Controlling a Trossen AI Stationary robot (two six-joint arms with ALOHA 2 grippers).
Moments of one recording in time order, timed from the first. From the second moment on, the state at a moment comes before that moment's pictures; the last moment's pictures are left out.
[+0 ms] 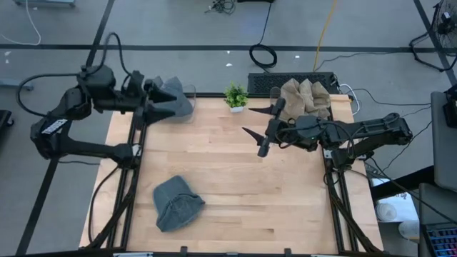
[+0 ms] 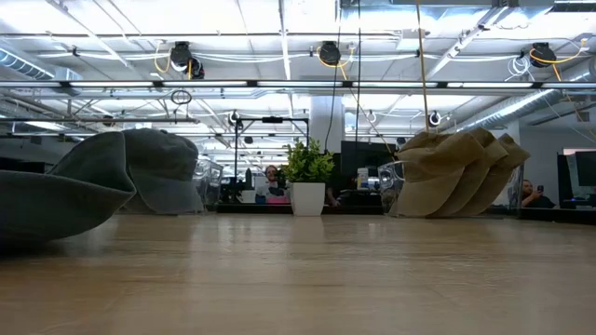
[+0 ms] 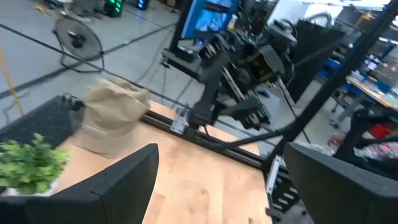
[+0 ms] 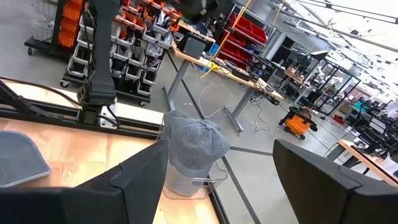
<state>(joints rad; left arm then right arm) 0.31 0.96 1.48 -0.69 0.28 -0.35 0.16 1.27 1.27 -0.11 0.58 -0.38</state>
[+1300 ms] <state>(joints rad) -0.36 1.29 1.48 -1.06 0.15 -0.87 0.17 1.27 1.27 -0.20 0.45 -0.33</state>
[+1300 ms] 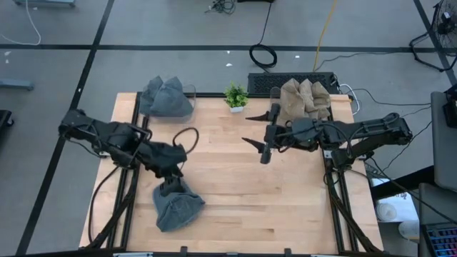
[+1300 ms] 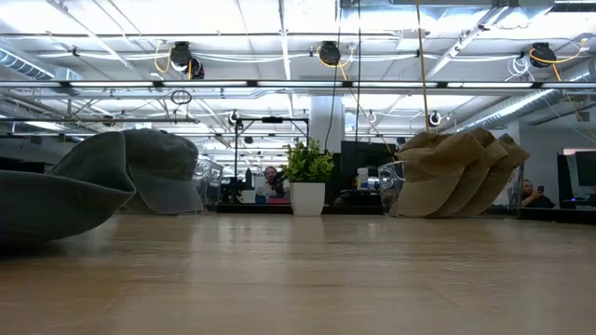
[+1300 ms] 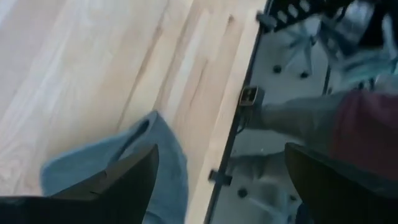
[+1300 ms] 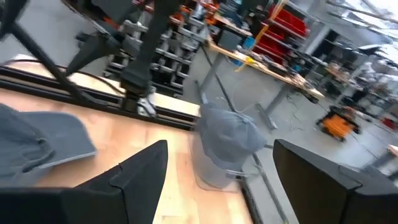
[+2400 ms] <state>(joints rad) -0.23 1.75 1.48 -1.39 0.21 0.45 0.17 1.27 1.27 -0.20 0.41 -0.33</state>
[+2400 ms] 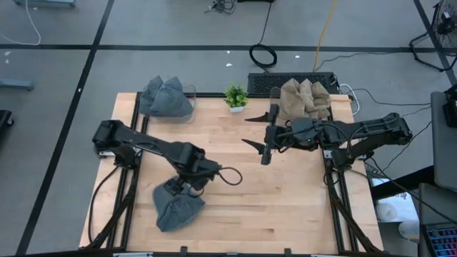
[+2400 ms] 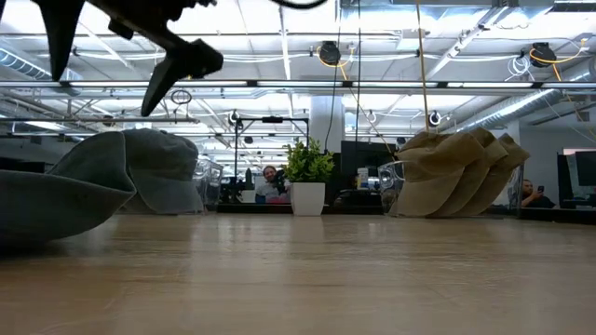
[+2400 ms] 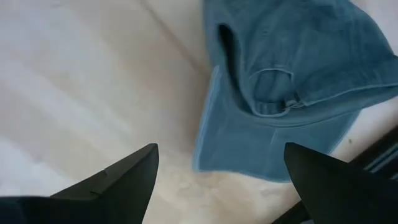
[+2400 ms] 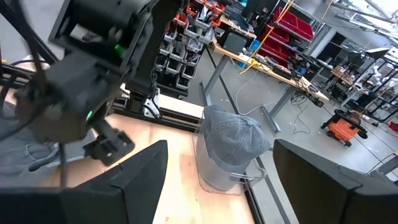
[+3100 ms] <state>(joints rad) -0.23 1.88 1.21 -1.21 0.30 0.57 0.17 1.27 1.27 -0.29 0.31 -0.34</state>
